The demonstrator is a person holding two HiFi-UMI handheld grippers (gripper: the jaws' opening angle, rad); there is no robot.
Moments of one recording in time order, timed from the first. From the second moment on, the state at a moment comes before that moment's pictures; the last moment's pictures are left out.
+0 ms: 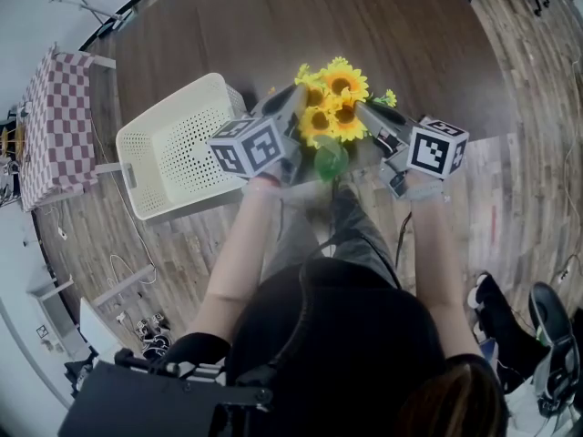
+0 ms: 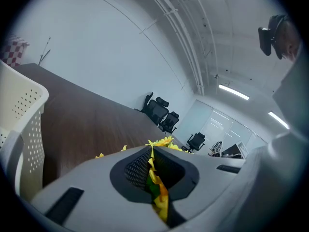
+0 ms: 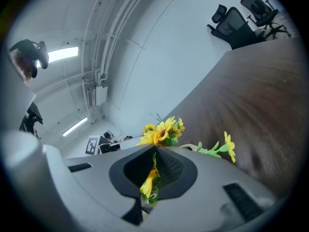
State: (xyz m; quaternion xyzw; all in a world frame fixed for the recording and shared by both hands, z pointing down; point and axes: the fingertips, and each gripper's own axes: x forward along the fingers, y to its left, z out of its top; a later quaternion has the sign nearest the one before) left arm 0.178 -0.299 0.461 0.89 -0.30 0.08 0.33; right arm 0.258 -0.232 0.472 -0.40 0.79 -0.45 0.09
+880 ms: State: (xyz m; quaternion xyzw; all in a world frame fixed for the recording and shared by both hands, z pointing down) left arm 0.172 -0.302 0.462 0.89 -0.31 0.08 0.32; right arm 0.257 -0.234 0.474 -0.41 0.79 -0.44 0.10
